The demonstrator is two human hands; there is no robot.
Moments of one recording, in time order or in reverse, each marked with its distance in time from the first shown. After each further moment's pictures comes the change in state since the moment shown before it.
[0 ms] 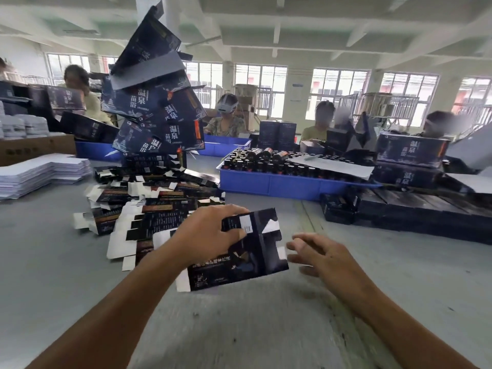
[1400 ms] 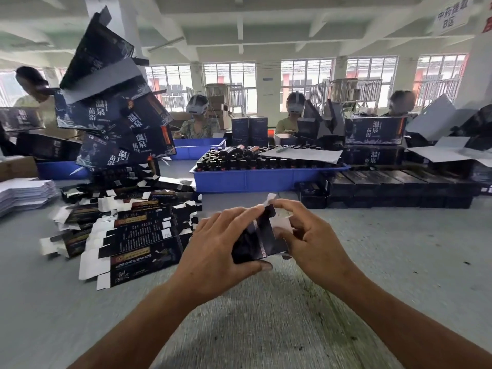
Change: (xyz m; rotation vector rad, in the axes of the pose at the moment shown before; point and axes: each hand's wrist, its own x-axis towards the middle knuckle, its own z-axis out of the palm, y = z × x) left_hand -0.024 0.038 0.053 0.227 0.197 0.453; right_hand -0.016 -0.017 -0.010 -0.034 0.129 -0.355
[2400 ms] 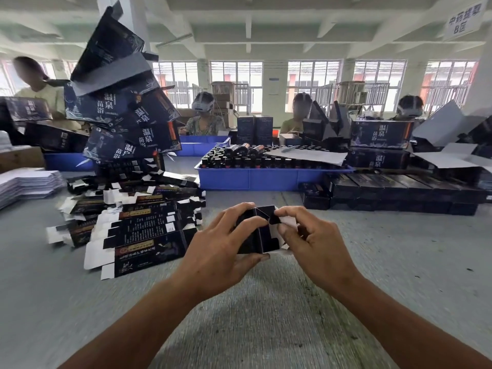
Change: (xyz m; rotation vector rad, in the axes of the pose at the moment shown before) left_hand -0.002 -0.004 0.003 0.085 0.000 0.070; right_hand -0.005 -0.001 0.001 -0.274 0.101 -0.094
